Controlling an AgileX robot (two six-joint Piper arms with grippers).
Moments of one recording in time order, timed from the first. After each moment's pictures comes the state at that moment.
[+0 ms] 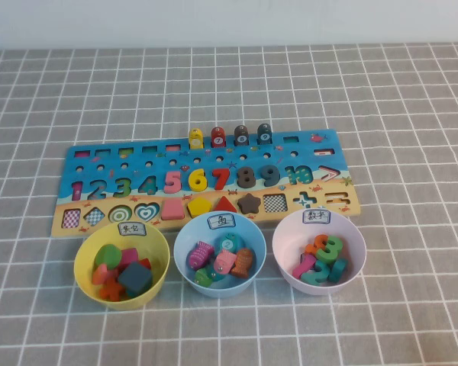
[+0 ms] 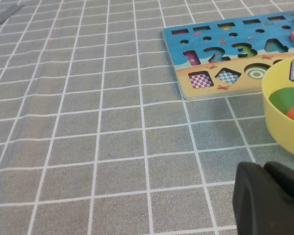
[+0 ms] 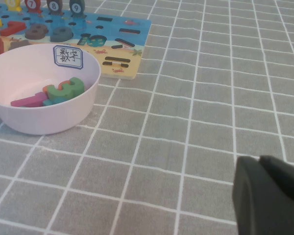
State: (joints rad) right arm 0.18 -0.01 0.03 0.17 0.36 -0.18; left arm -0.04 -0.01 0.02 -0.03 0.37 0.08
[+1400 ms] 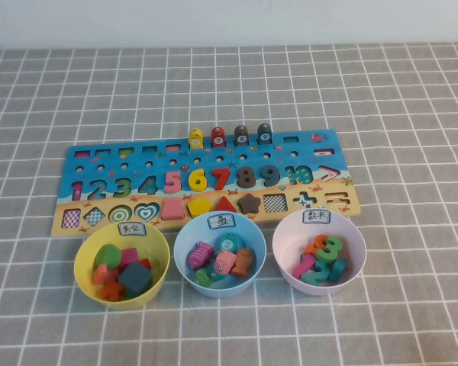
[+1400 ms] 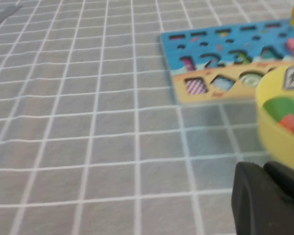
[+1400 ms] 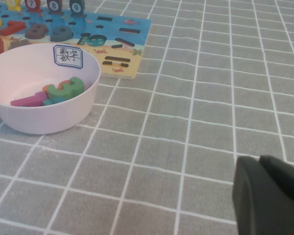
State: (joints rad) right arm 0.18 -0.01 0.03 0.17 0.36 -0.18; left arm -0.04 -0.01 0.02 -0.05 0.36 0.08
